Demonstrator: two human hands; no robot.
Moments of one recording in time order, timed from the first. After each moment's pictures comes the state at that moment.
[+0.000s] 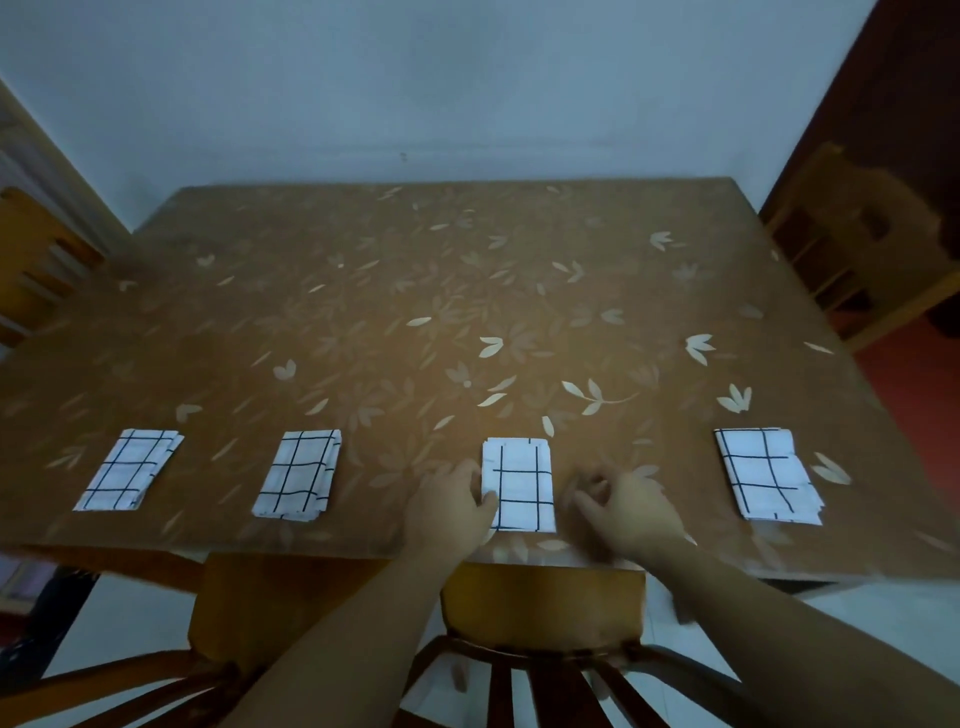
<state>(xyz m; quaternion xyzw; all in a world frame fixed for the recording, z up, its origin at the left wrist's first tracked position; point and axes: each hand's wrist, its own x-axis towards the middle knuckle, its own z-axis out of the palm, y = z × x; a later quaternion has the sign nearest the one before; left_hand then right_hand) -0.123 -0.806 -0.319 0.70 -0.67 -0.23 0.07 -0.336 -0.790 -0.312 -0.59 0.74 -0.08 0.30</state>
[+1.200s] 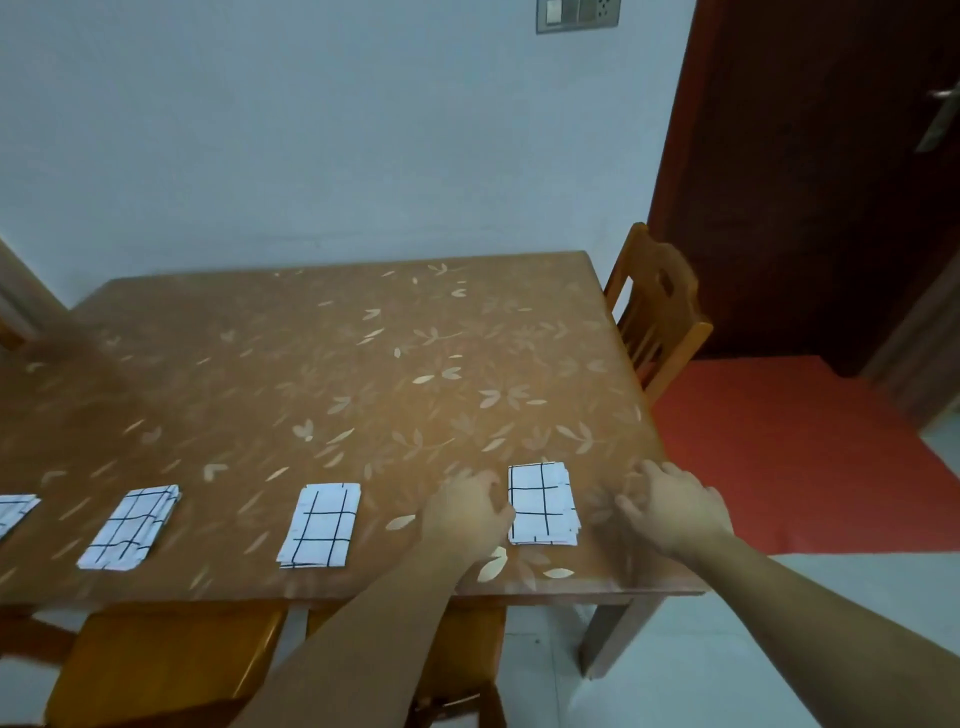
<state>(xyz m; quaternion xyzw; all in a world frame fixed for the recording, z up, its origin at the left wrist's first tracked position) -0.416 -0.774 -0.254 0.65 -0.72 -0.23 0.06 -0.653 -0.739 -0.247 -0.60 0.78 -0.02 0.13</state>
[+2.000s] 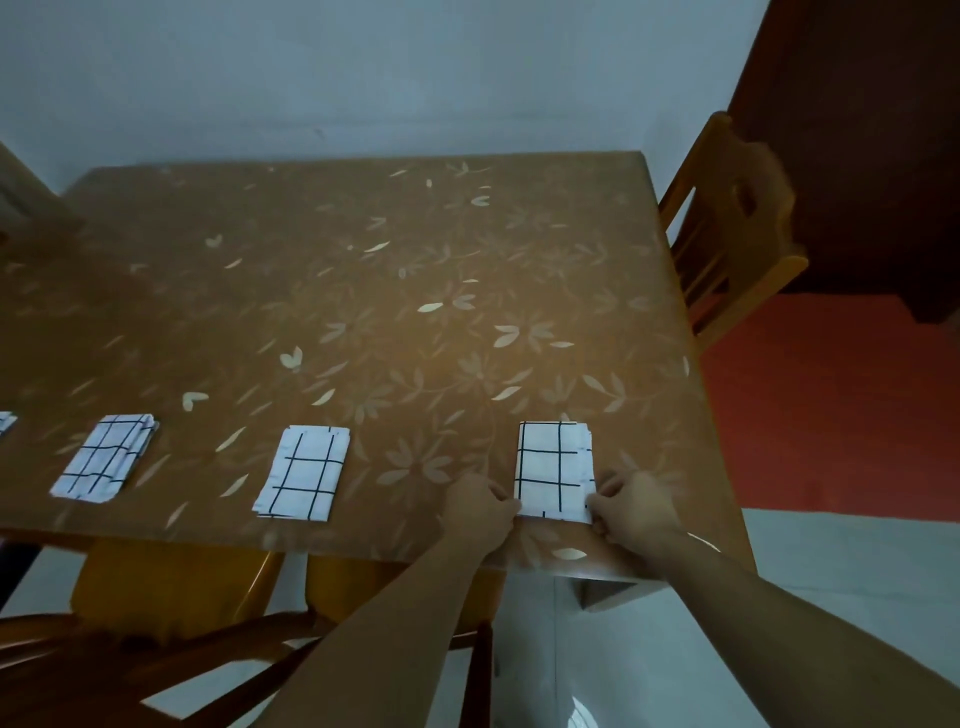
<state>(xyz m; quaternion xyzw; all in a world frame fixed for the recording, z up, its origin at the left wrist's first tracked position) -0.434 -0.792 -0.349 0.74 -0.53 -0.40 0.09 -0.621 -0.787 -0.342 -0.47 0.77 -0.11 0.42</state>
